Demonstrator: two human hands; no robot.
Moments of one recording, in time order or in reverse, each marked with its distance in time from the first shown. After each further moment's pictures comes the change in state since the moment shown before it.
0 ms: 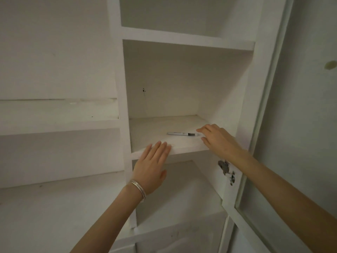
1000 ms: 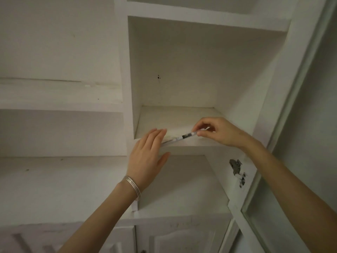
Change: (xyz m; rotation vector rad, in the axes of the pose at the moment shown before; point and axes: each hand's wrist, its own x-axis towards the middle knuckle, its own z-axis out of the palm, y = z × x) left_hand -0.006 0.017 -0.024 -0.202 0.243 -0.293; right_hand 0.020 -0.006 -0.020 0.837 -0.203 -0.165
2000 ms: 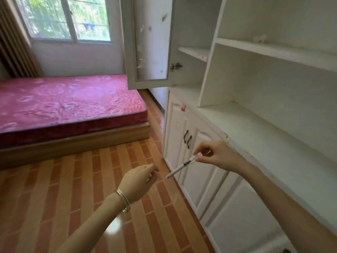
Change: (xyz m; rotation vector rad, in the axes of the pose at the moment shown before) left_hand -0.467 -0.003 -0.381 0.545 -0.277 -1.179; right_hand -0.035 -0.377 0.424 0.286 -0.789 -0.774
